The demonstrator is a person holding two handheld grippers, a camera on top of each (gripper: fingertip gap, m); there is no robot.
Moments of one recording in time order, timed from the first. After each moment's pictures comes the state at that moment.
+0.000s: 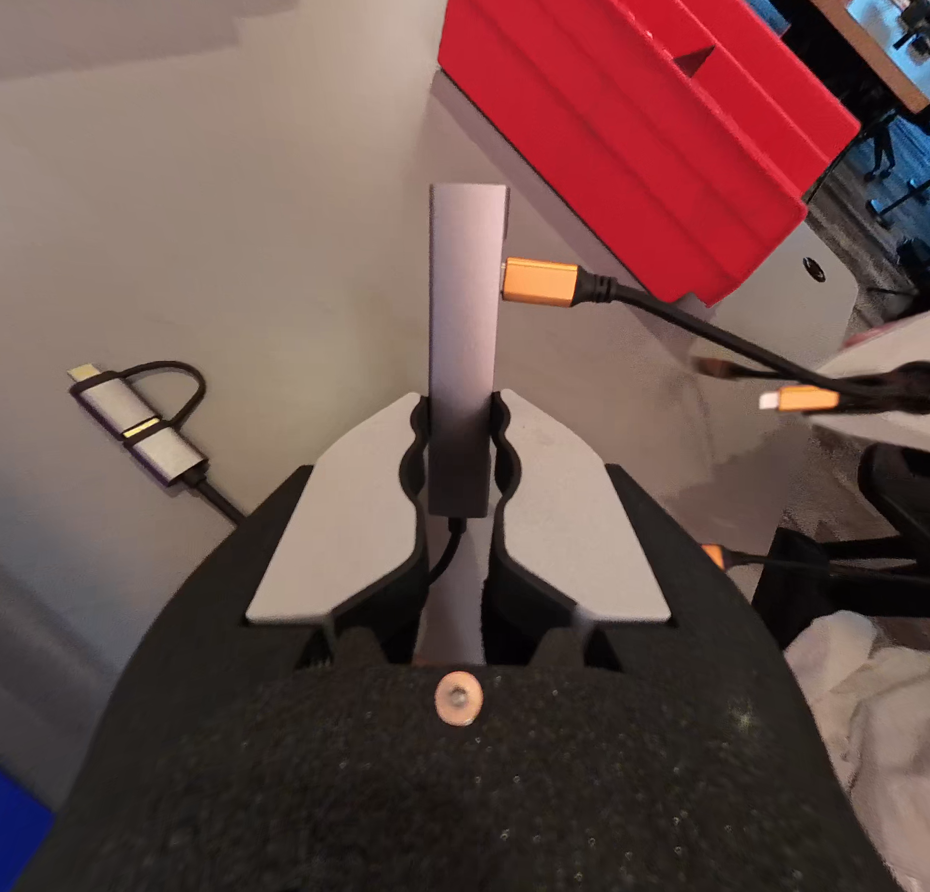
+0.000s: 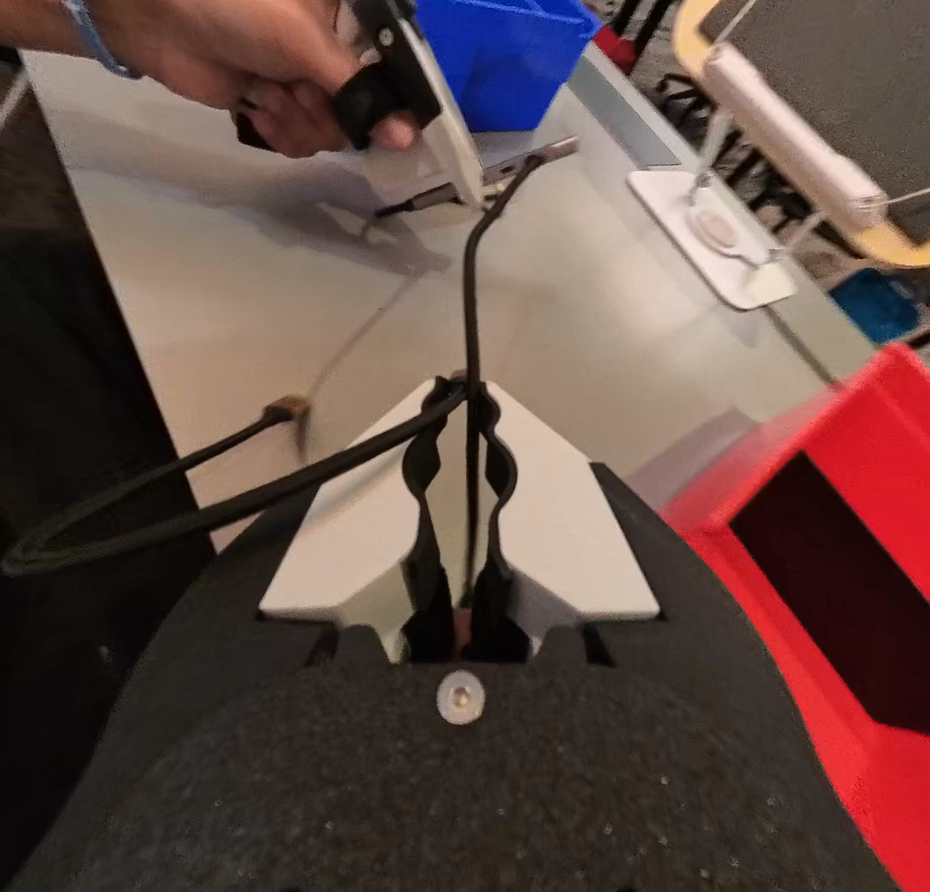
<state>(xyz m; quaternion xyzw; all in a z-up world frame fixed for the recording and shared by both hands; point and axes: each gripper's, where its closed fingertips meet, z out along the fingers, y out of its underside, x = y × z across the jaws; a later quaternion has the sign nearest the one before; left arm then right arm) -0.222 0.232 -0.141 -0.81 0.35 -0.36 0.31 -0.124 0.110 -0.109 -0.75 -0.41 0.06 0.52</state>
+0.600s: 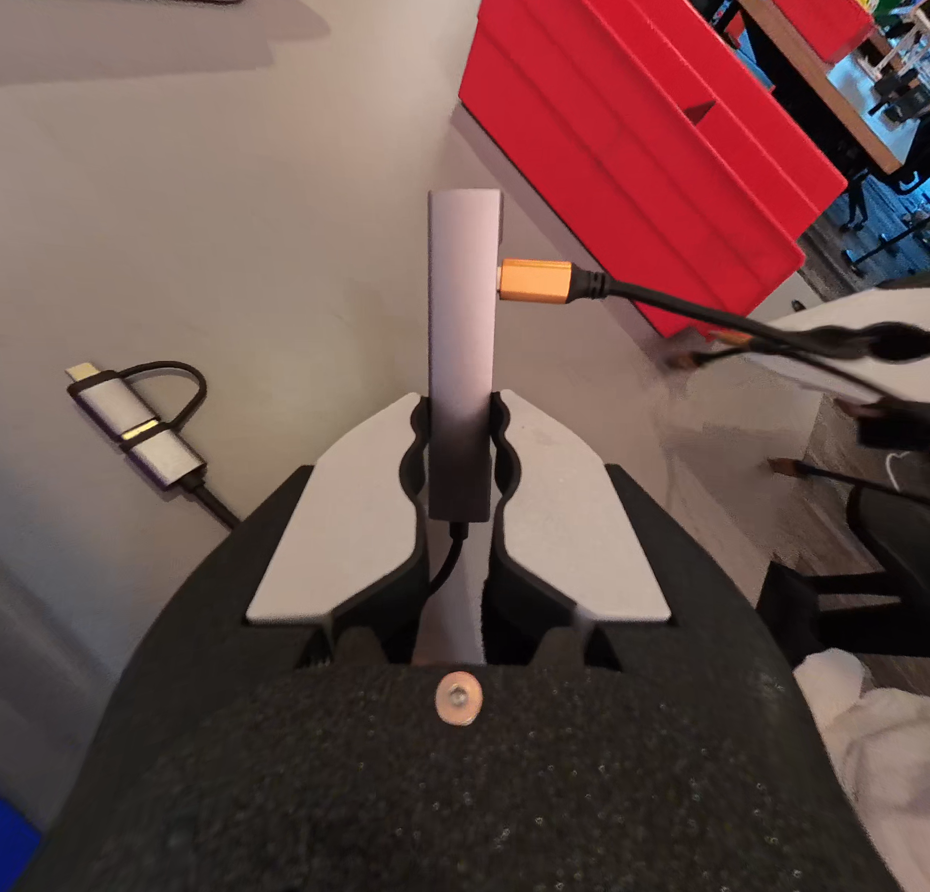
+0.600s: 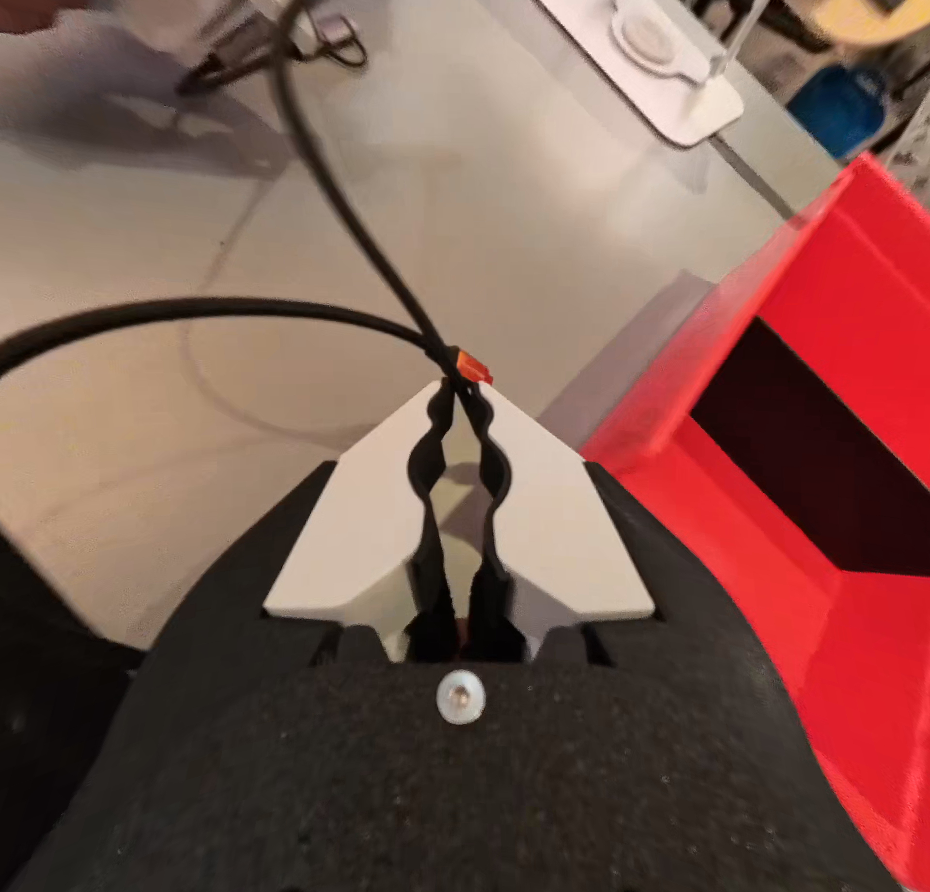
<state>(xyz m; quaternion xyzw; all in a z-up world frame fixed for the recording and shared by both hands) -0.224 0.244 -0.139 -0.81 0.32 -0.38 0.33 -0.078 0.151 -0.138 -0.84 -0.31 -0.01 0.45</state>
